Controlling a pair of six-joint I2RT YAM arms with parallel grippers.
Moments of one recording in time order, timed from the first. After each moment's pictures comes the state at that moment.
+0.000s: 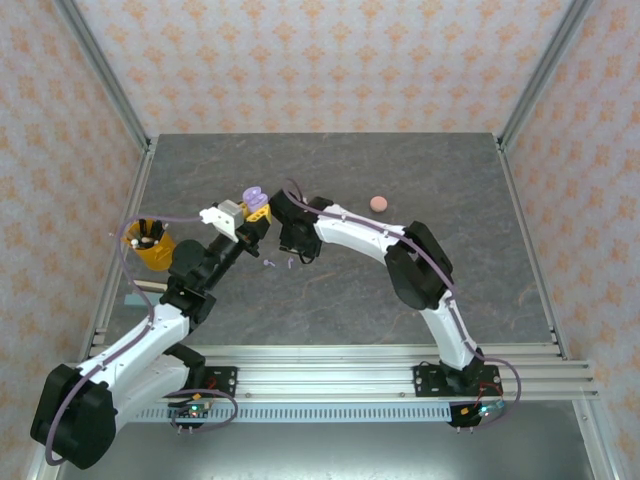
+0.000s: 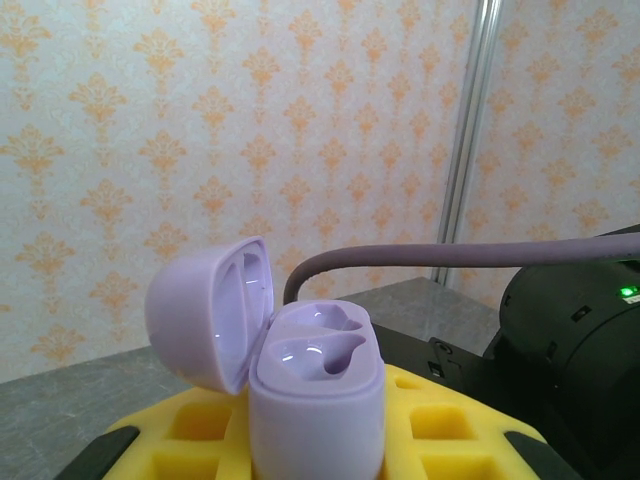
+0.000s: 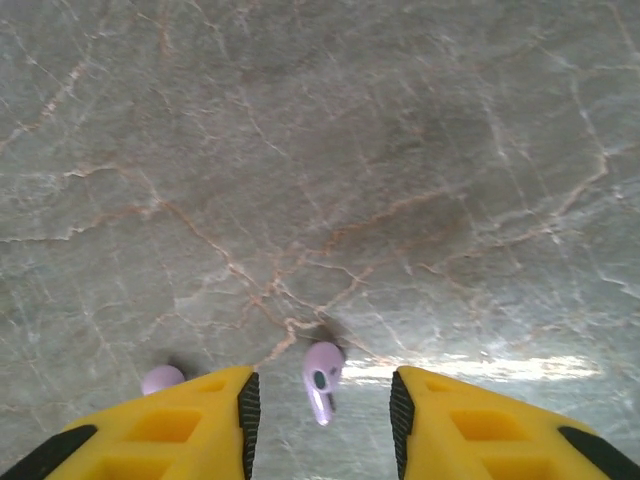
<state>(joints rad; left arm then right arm) -0.37 0.91 0.40 0.67 0.16 -0.10 0.88 2.19 1.80 -0.83 0.06 1.04</state>
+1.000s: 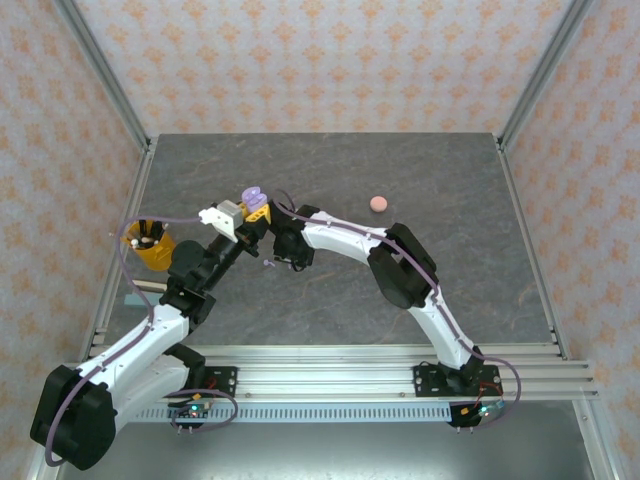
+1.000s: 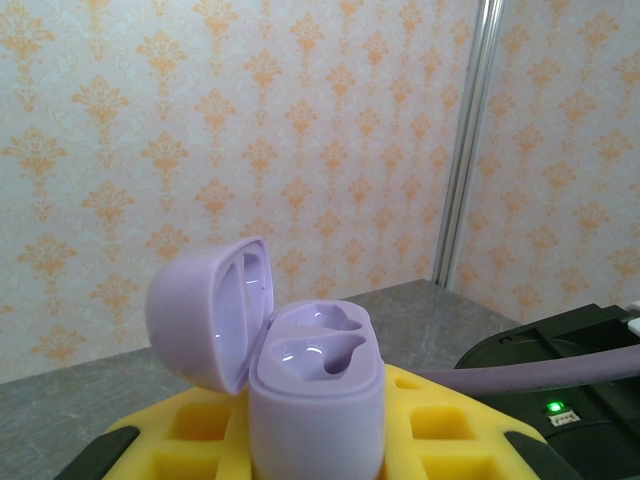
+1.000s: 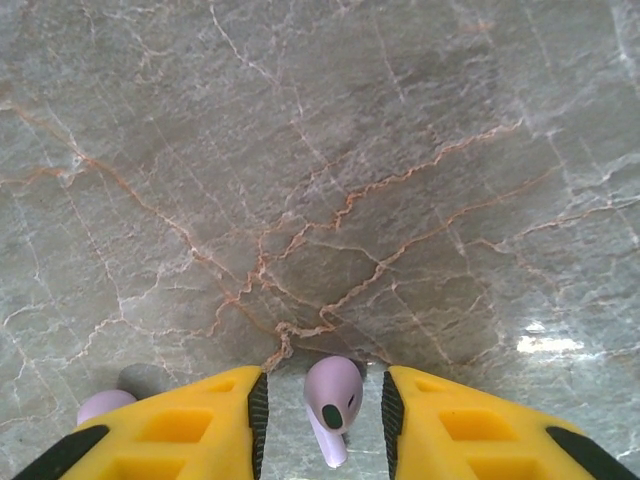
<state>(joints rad) -0.37 0.90 0.40 0.67 0.15 -0.10 0.91 2.29 1.85 -0.86 0.03 1.09</state>
